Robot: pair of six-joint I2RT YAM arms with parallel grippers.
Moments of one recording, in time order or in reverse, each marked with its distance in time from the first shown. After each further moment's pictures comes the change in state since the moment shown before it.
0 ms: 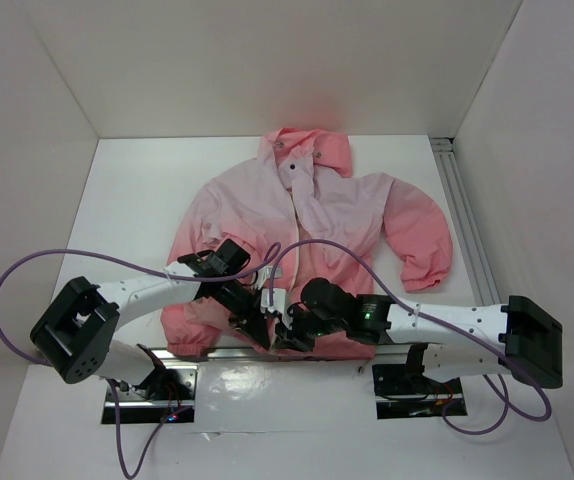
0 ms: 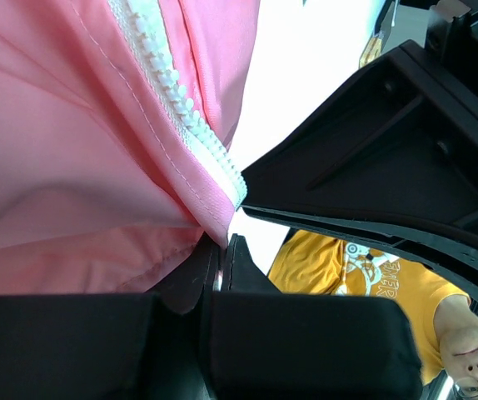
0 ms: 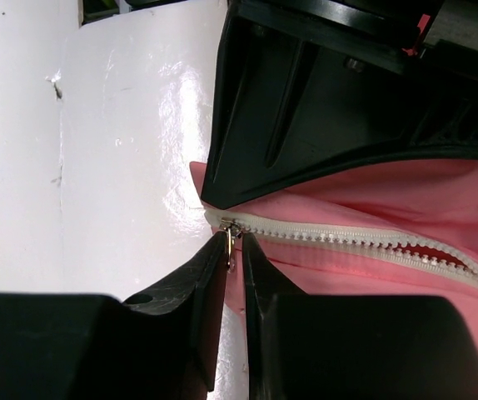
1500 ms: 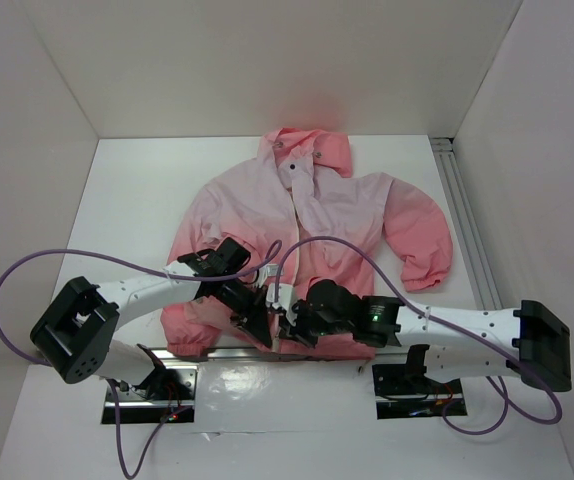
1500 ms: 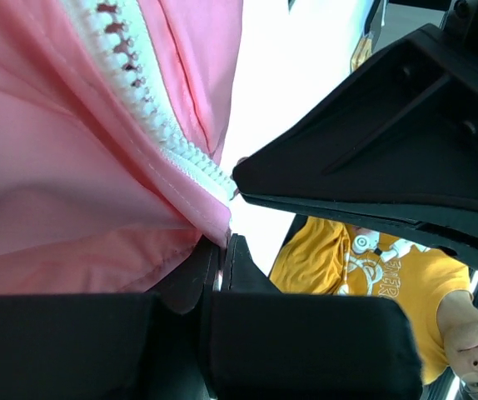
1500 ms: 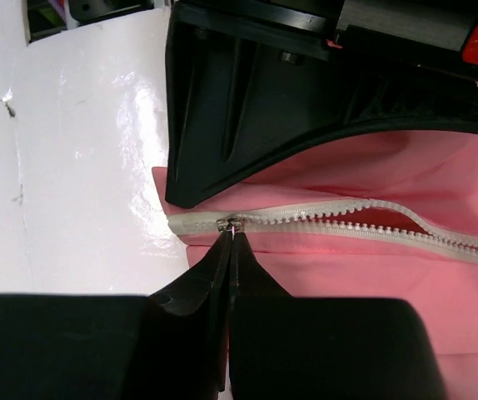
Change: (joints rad) left arm 0.000 0.000 0.005 0.026 0.023 0.001; right arm 0.013 -0.065 0.000 -0.039 0.150 0.012
